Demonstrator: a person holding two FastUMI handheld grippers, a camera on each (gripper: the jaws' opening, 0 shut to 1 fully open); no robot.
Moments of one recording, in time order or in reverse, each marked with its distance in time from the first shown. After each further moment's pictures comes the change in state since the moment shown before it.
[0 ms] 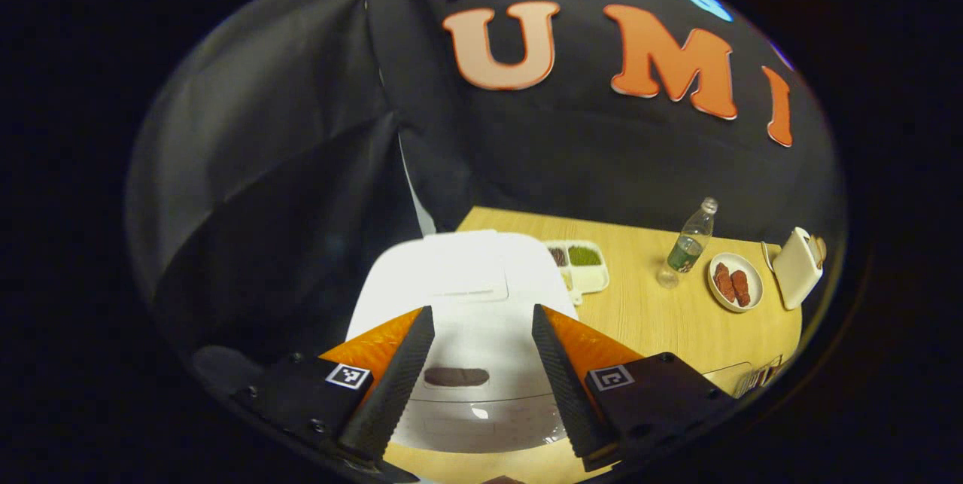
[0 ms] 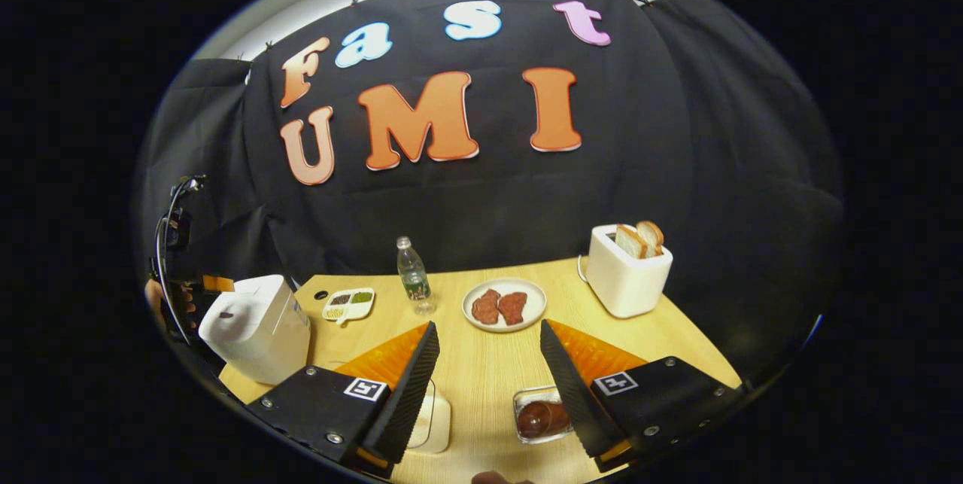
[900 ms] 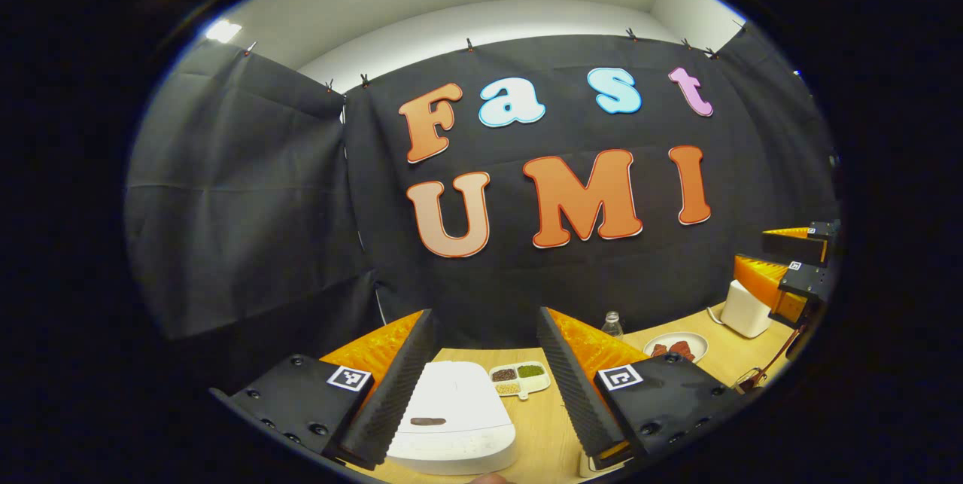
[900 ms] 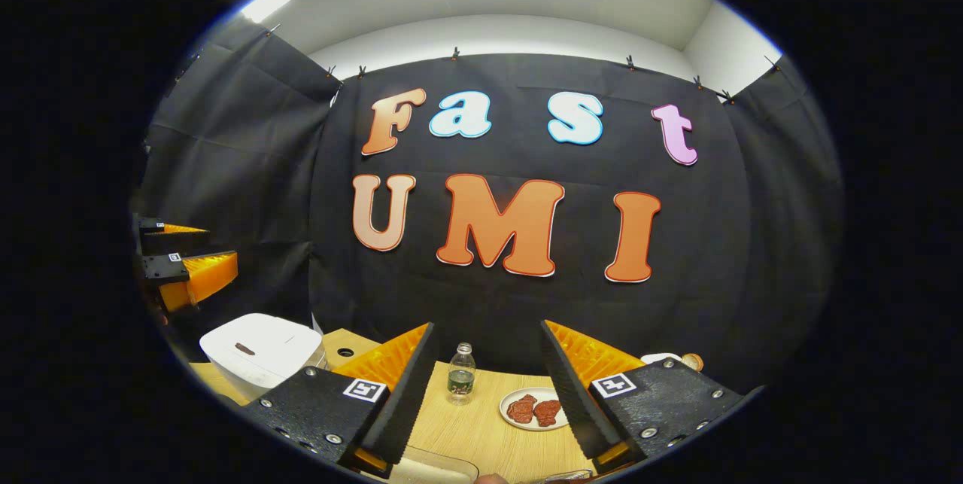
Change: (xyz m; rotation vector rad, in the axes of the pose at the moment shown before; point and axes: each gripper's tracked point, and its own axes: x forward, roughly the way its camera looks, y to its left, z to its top) left arm -0.168 -0.044 0.106 0.000 -0.548 -0.140; right arm 0.006 0.111 0.108 -0.197 -0.345 0.138
